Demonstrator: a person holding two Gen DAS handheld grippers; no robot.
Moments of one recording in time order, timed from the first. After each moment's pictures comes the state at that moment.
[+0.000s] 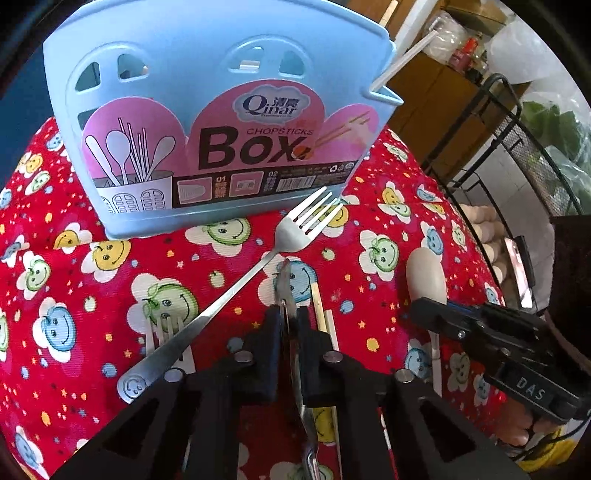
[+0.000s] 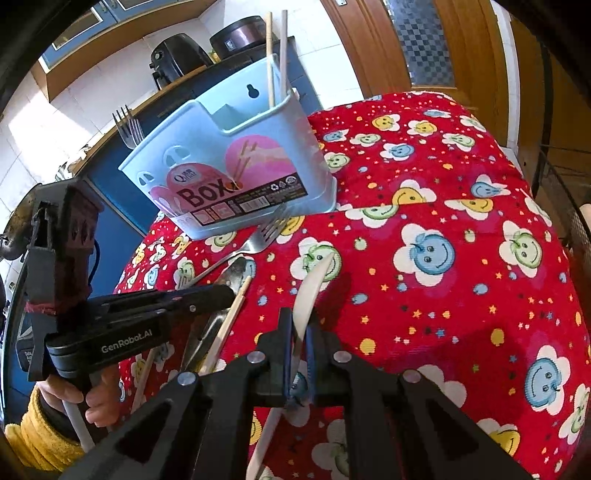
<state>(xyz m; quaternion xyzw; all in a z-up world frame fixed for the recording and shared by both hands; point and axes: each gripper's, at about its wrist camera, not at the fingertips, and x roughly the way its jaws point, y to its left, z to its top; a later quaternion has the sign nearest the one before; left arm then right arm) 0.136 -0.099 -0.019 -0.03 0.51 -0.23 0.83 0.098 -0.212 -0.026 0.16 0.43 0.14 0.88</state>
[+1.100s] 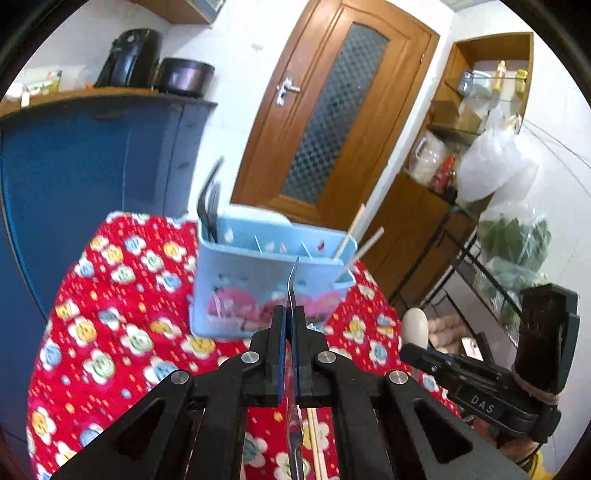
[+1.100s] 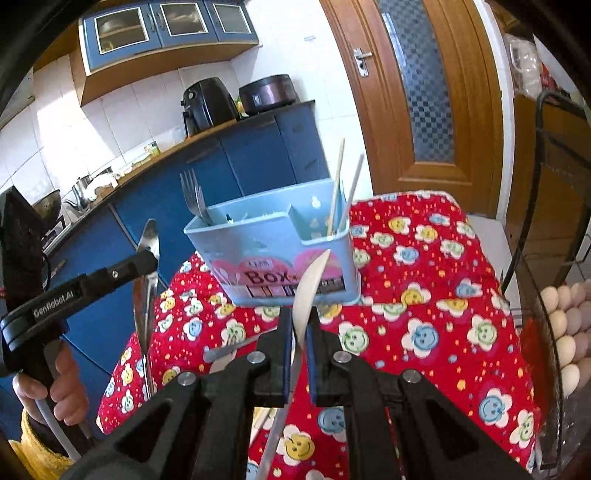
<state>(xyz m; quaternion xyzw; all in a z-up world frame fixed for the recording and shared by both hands) 0.078 -0.010 0.110 -0.12 0.30 -0.21 0.92 0.069 -0.182 0.067 0.10 0.32 0.12 0.93</state>
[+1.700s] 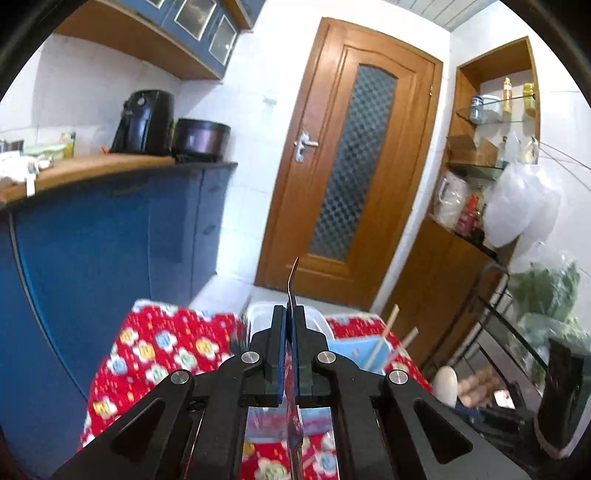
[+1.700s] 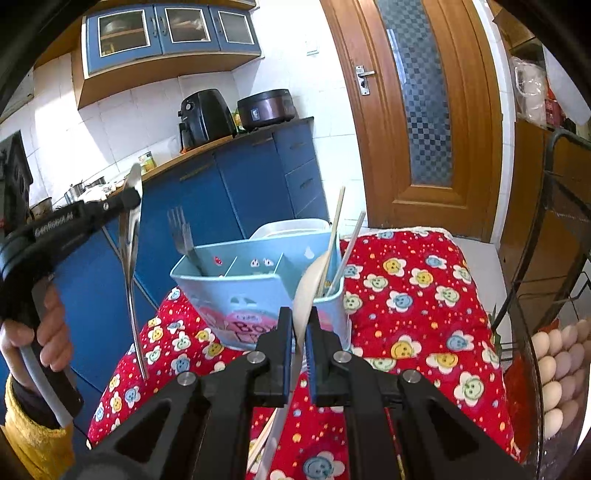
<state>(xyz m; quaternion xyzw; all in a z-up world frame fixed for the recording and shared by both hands) 0.130 -0.007 0.177 -0.09 0.21 -0.14 0.96 0.106 -0.185 0.093 0.08 0.30 0.11 0.95</state>
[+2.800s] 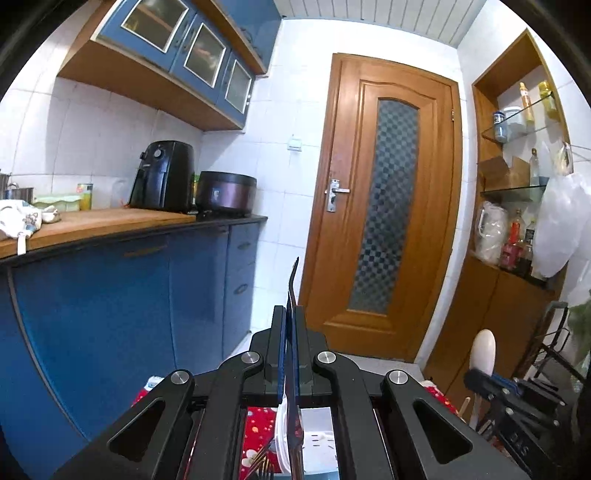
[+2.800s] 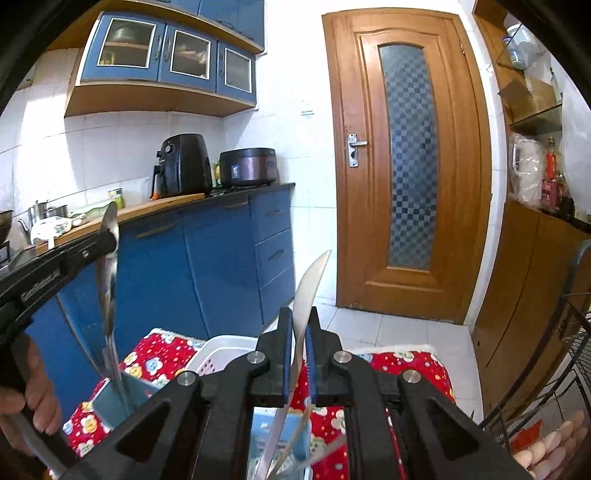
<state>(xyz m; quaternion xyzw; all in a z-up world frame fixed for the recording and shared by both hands) 0.218 -0.026 0.180 -0.07 0.11 -0.06 0.99 0.223 -0.169 0.127 0.01 0.17 0.04 0.99</state>
